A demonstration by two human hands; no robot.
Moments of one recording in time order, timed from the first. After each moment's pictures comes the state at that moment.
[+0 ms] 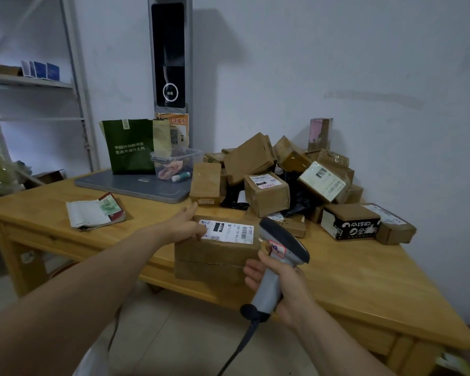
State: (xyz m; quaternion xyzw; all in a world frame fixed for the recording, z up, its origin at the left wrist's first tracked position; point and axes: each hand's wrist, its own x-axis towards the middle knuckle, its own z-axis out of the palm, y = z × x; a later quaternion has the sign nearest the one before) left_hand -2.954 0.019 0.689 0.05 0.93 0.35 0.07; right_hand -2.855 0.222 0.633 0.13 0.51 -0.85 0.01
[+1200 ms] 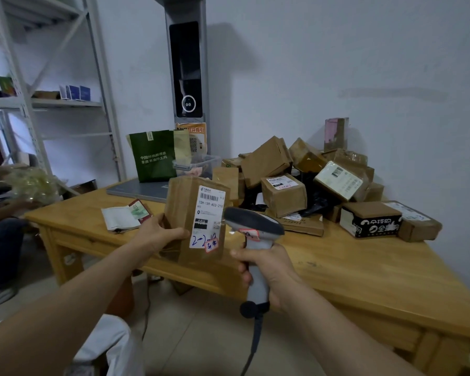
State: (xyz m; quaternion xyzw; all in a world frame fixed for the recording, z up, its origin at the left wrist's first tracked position) left_hand -2.900 -0.051 0.680 -0.07 0.84 0.53 -0.06; right_hand -2.827 0.174 0.673 -0.01 0.65 -0.76 0.06
